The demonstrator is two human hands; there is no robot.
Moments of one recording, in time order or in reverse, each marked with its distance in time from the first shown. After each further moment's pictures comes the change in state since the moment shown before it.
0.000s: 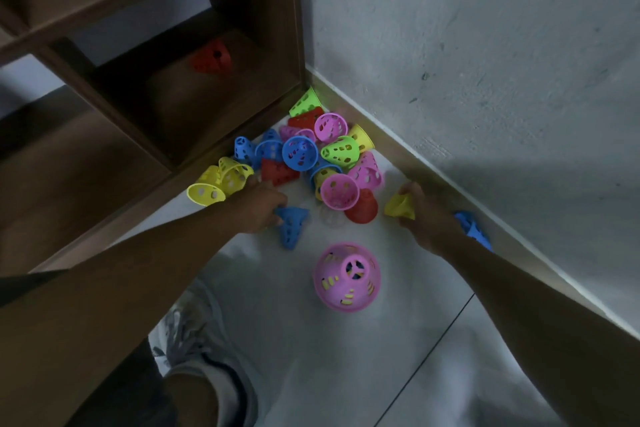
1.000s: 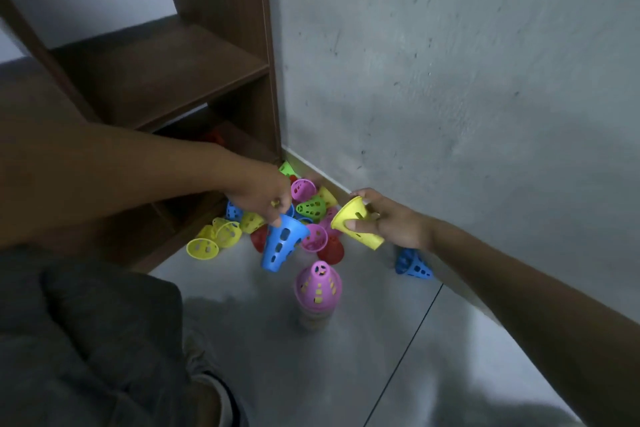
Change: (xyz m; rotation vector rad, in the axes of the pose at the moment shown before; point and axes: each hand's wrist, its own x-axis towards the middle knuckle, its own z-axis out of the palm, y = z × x) left_hand -0.112 0.081 -0.214 0.254 -0.197 0.333; right_hand -0.072 -0.107 -0.154 0.517 -0.281 -0.125
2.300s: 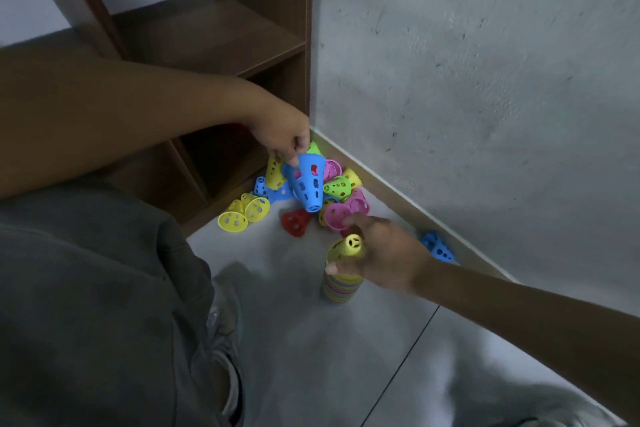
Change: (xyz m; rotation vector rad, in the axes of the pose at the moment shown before) left_hand -0.036 -0.033 -0.034 -0.164 0.054 -0.069; right_hand -0.068 -0.065 0.091 -0.507 0.080 -0.007
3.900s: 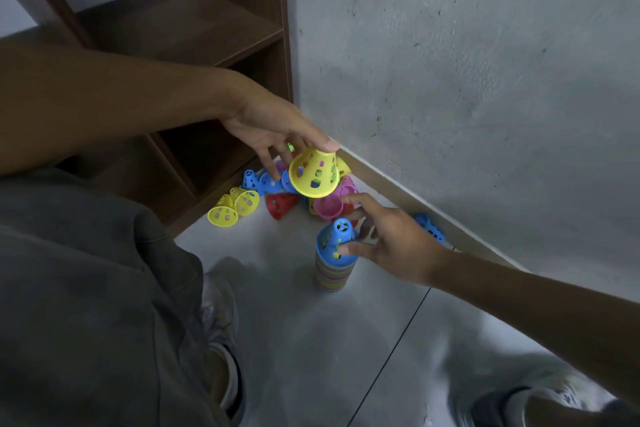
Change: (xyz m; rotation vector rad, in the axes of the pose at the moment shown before) left_hand -0.023 0.037 0.005 -0.731 -0.249 0.007; right_hand -0.012 0.034 0.001 0.171 0.127 -0.250
